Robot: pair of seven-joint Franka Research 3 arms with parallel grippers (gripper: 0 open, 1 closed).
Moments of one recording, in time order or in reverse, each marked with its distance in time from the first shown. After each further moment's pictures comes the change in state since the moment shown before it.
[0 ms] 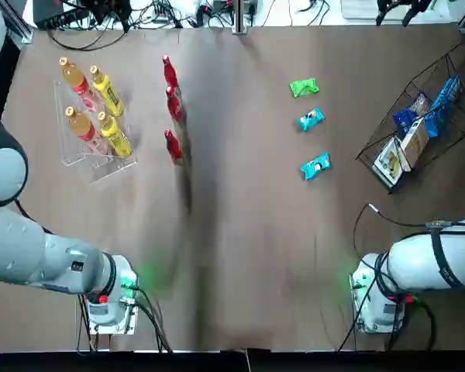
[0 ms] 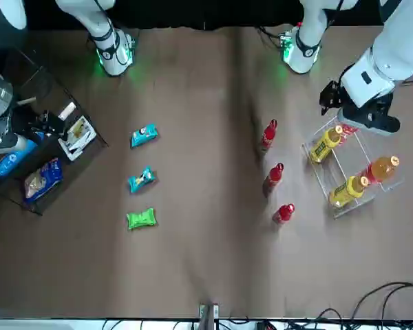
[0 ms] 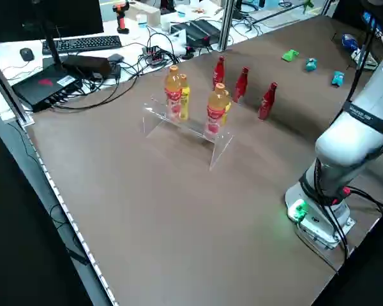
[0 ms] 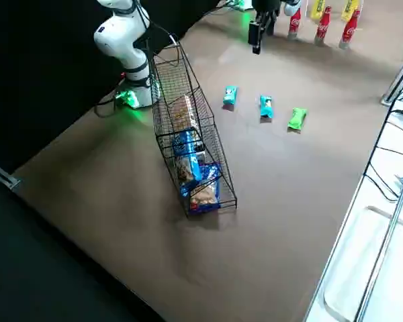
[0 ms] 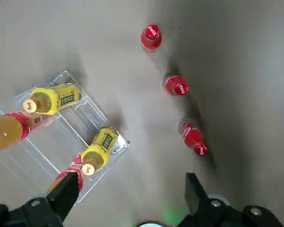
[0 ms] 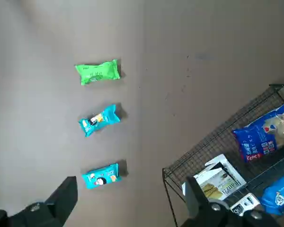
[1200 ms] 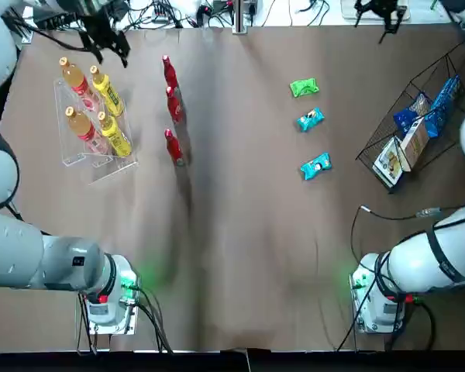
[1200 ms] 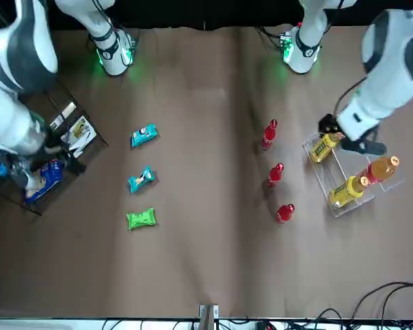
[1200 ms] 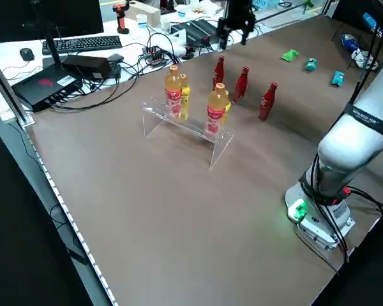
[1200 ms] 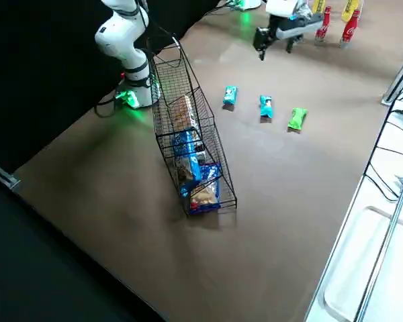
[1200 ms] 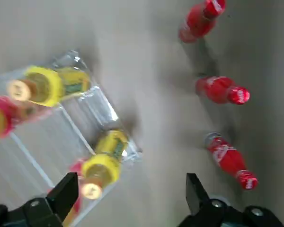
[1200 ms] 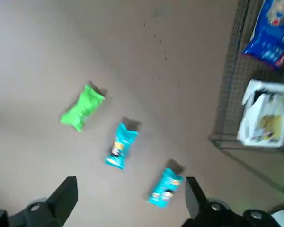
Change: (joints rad) left arm 0.101 -0.057 -0.007 -0.375 0.007 0.308 -0.048; right arm 0.072 0.165 0.000 0.082 -0.001 0.013 0.796
